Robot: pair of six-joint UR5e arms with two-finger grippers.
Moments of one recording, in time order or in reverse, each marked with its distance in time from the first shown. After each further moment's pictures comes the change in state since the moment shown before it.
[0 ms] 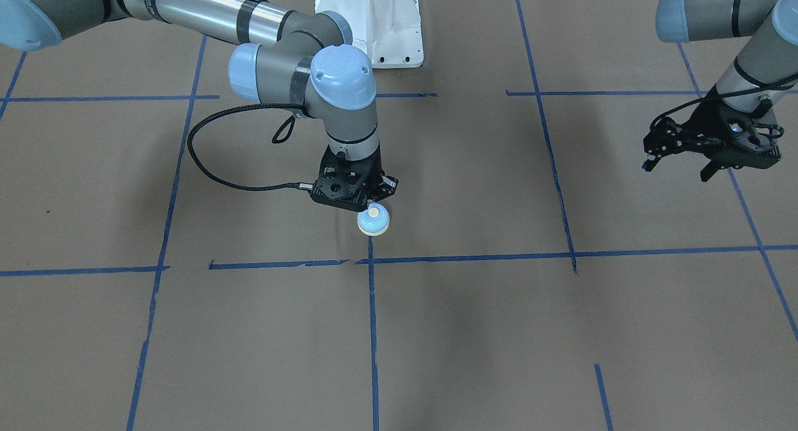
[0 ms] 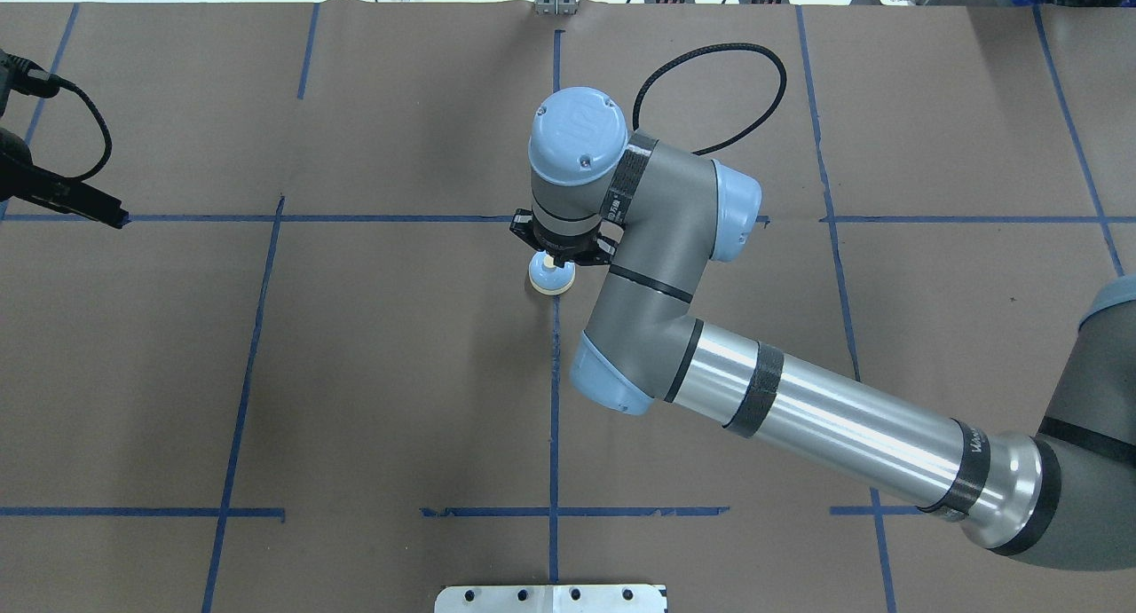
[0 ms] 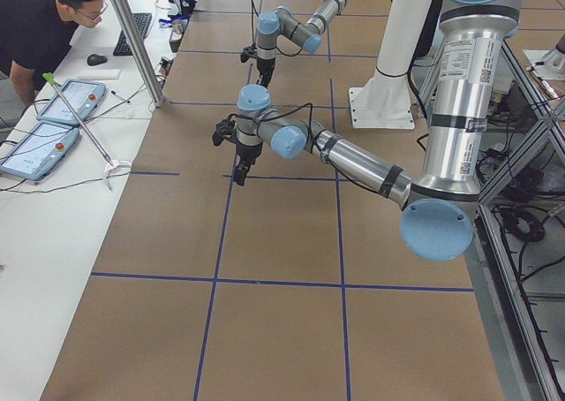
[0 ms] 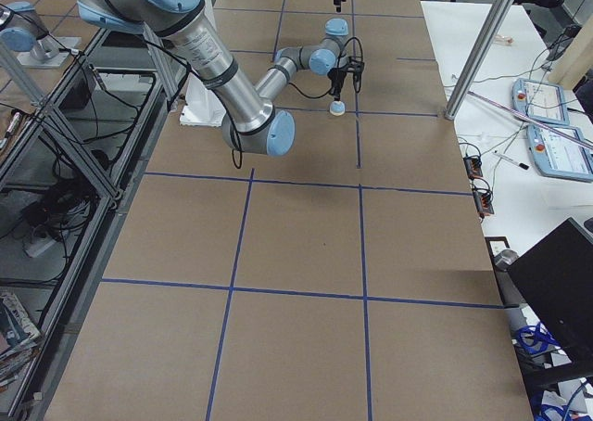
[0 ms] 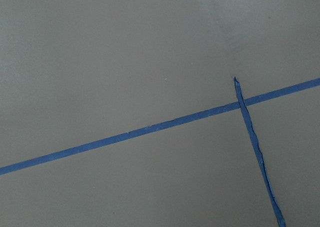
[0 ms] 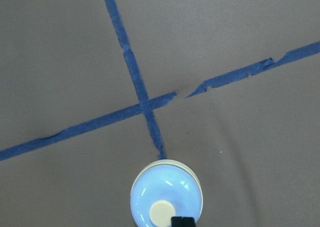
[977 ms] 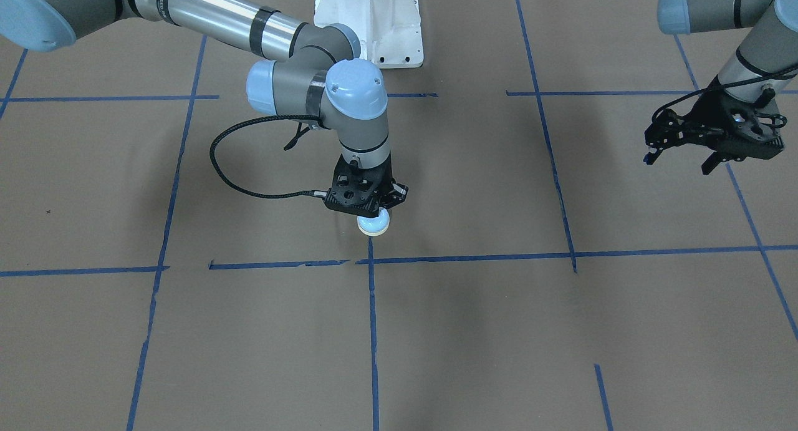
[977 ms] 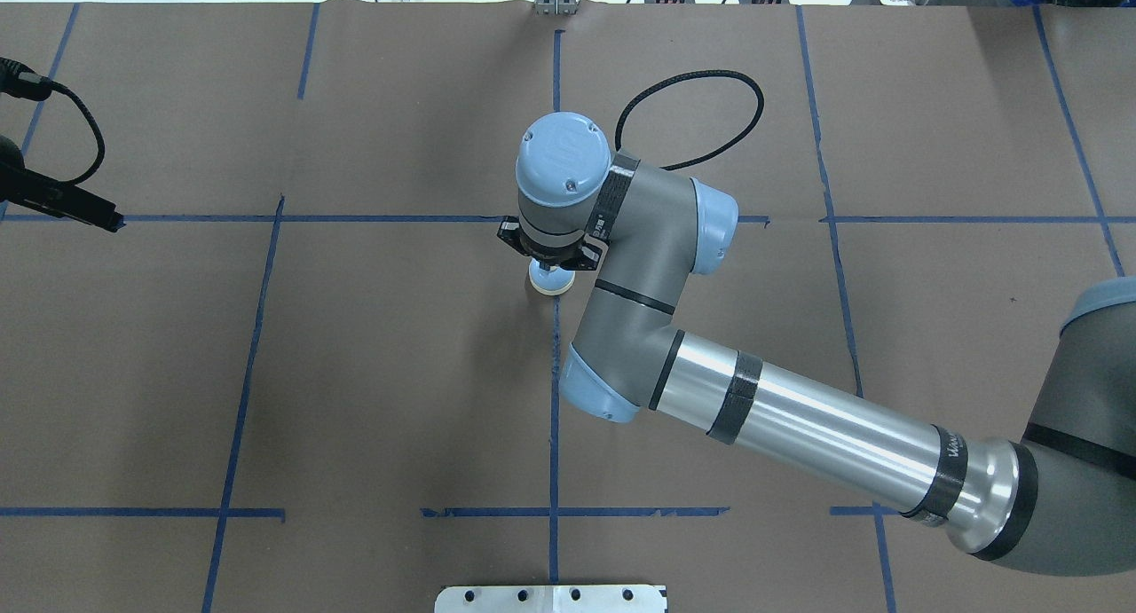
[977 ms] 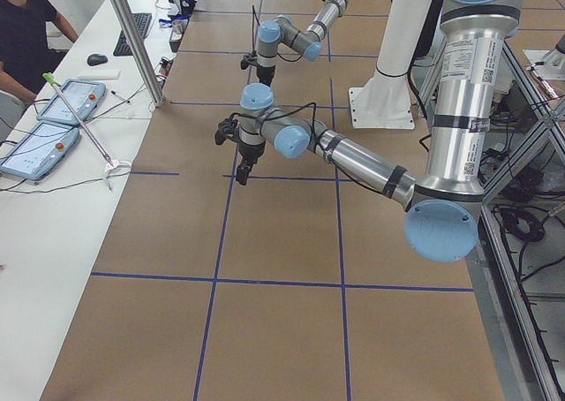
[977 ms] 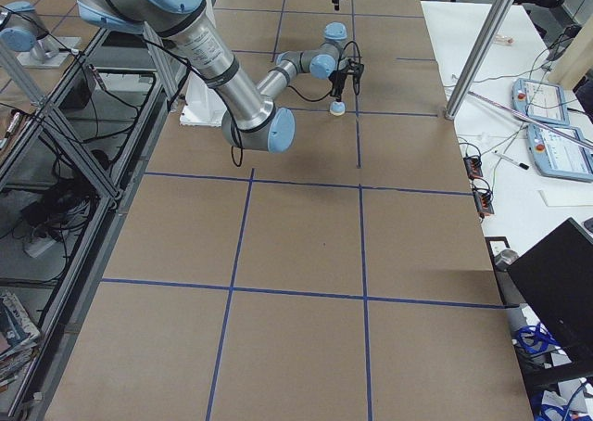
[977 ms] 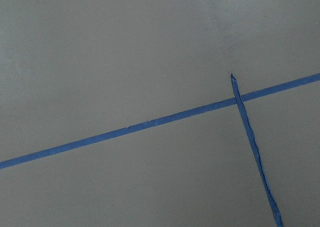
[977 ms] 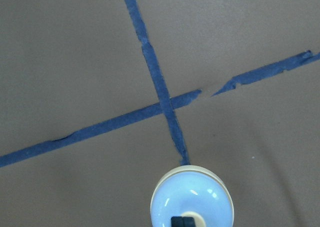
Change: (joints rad) left arm 0.000 0.013 -0.019 0.001 0.001 -0.004; right arm -0.023 0.020 -0.080 0.101 -0.040 0.025
